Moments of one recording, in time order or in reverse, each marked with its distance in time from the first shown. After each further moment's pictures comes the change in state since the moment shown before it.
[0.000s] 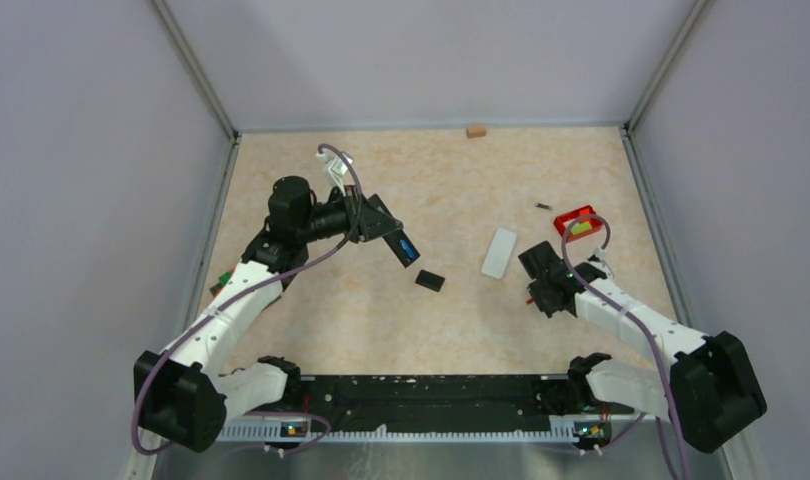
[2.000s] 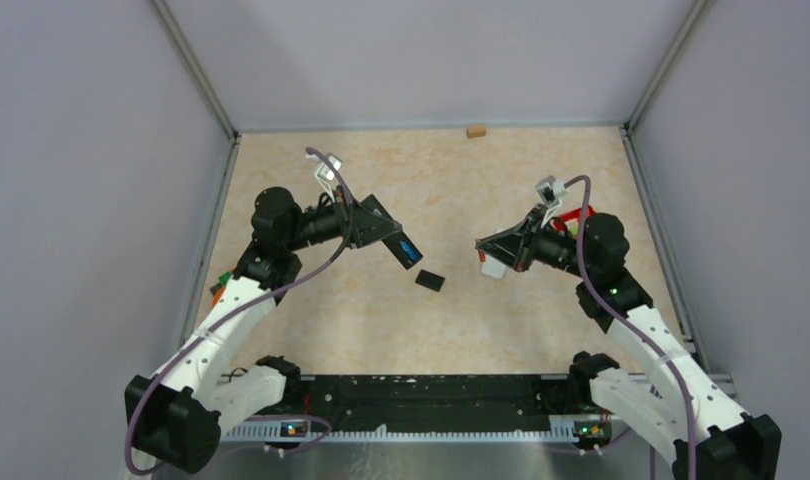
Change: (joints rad) left arm 0.000 -0.107 -0.059 0.183 0.105 -0.071; right arm -0.153 -0.284 0.056 0.829 -1.182 -1.075
